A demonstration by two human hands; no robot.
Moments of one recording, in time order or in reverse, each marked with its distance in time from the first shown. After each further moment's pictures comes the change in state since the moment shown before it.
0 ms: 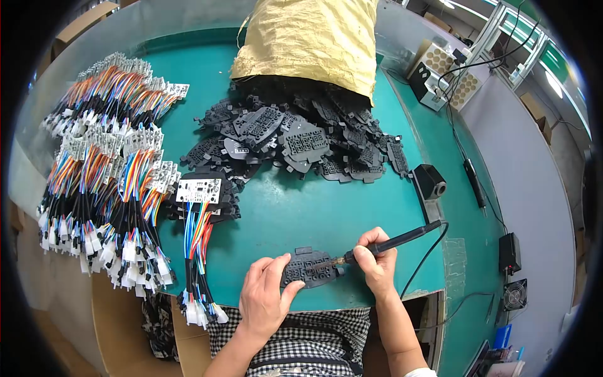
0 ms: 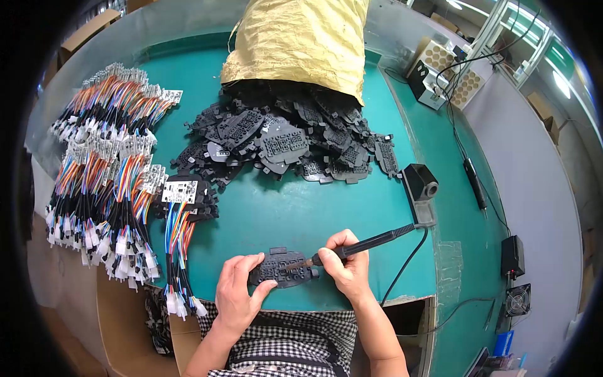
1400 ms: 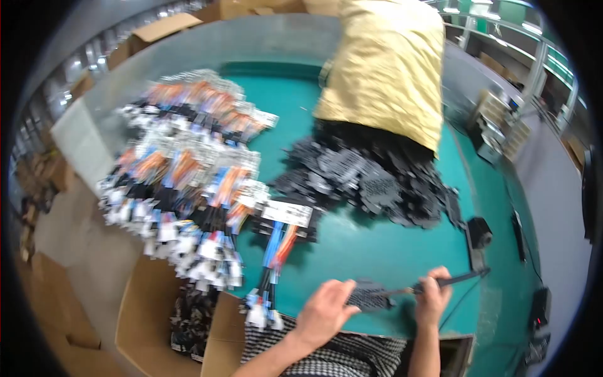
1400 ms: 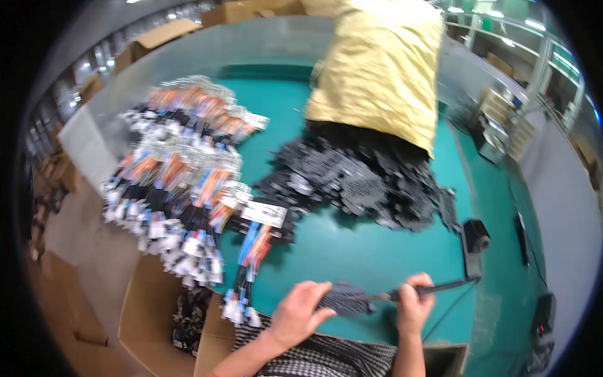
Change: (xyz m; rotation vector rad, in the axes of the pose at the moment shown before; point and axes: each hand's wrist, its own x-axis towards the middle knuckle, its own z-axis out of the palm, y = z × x) left_hand -0.003 0.000 -0.008 -0.017 -0.032 0.014; right_hand -0.001 0.001 -0.003 0.160 0.254 -0.045
